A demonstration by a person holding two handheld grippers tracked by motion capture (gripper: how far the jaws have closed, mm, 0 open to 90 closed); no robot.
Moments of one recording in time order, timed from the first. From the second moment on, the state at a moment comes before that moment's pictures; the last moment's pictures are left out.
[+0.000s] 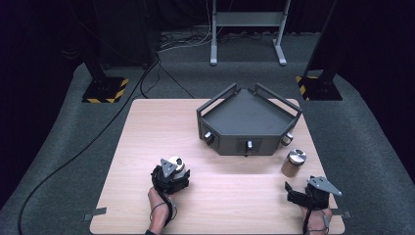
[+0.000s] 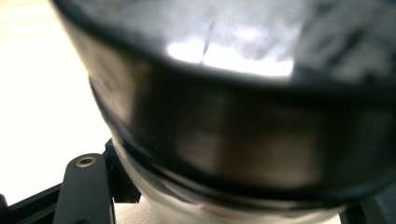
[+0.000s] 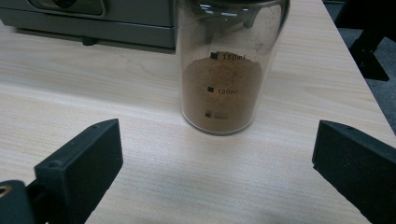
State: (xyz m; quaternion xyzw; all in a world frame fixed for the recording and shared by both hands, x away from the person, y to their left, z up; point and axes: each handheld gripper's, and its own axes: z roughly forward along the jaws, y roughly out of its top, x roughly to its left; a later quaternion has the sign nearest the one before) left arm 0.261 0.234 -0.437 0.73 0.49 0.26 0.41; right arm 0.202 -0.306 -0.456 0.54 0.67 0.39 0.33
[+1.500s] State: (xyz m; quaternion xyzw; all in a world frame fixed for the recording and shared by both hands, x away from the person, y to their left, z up) left arm 0.270 0.229 -0.393 0.74 0.44 0.26 0.44; right arm 0.201 -0.311 -0.459 0.53 0.67 0.40 0.33
